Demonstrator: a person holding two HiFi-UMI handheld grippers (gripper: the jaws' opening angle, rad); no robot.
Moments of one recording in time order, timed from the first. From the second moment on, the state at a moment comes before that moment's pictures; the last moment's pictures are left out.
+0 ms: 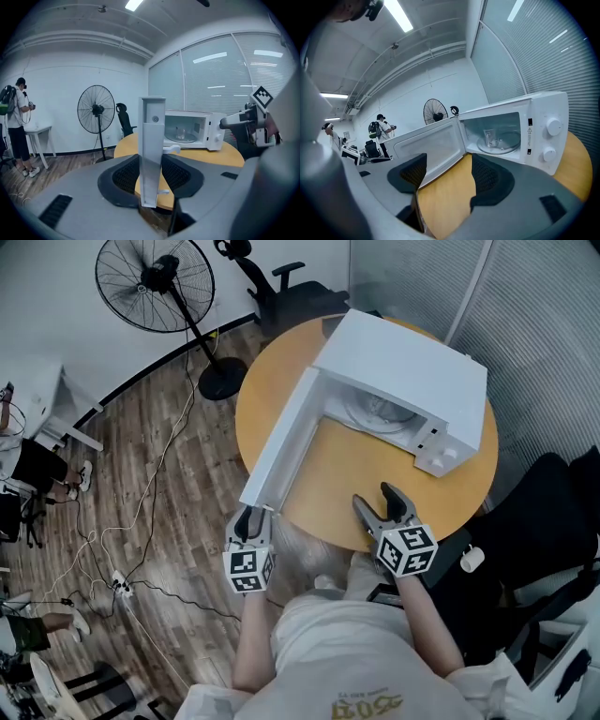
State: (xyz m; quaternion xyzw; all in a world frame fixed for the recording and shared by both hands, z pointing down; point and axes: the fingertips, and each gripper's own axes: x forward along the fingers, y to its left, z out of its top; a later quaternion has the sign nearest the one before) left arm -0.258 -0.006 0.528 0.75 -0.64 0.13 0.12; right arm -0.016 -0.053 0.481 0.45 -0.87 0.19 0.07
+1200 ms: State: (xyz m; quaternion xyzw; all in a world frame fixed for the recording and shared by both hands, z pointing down) left arm -0.275 -0.012 0.527 0.76 -0.63 0.11 0.11; right arm -0.007 -0.153 0.508 0.46 -0.86 0.21 0.07
